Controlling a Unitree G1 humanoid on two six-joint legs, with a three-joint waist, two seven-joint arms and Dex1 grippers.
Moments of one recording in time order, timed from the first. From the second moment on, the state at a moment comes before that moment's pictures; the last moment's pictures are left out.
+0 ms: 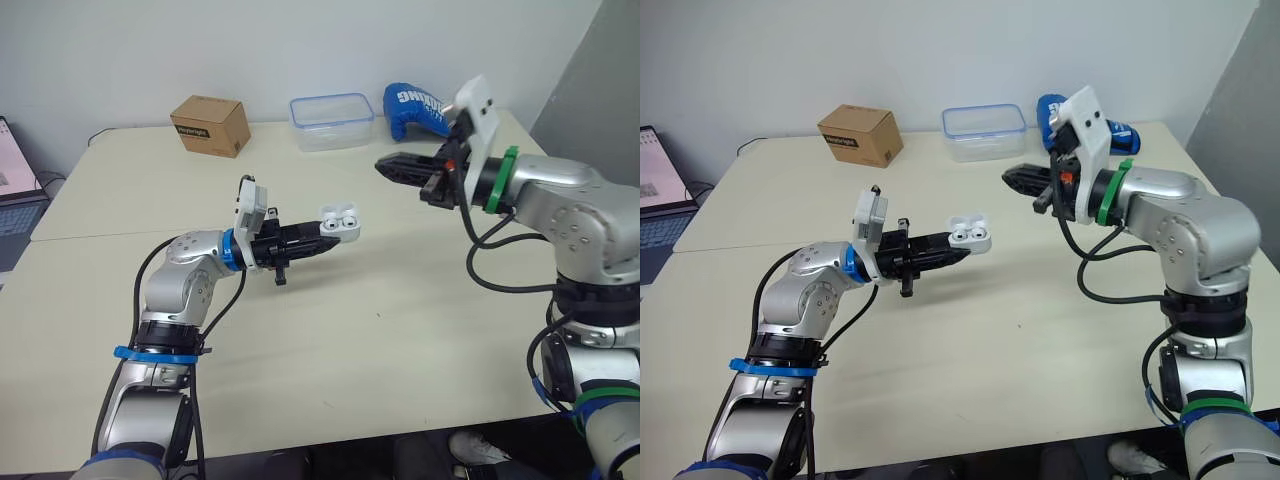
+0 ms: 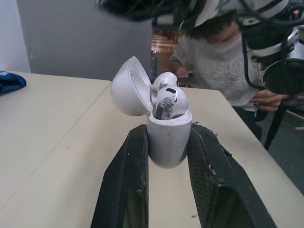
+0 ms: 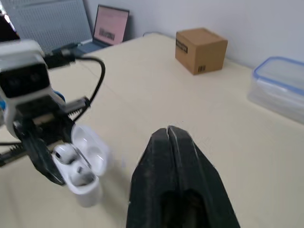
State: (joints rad) left arm -0.64 0.45 0.02 0.17 -0.54 0.33 -1.30; right arm -0.94 -0.54 0.04 -0.12 0.49 0.99 0.78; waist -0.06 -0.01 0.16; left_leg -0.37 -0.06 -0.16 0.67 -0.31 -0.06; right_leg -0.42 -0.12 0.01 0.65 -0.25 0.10
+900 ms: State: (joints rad) left arm -0.55 0.48 0.03 0.05 -0.59 0.41 -1.23; right arm -1.04 -0.50 0.25 0.12 0.38 0.76 1.14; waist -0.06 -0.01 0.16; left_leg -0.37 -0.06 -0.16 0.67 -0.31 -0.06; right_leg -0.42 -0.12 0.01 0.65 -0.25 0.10
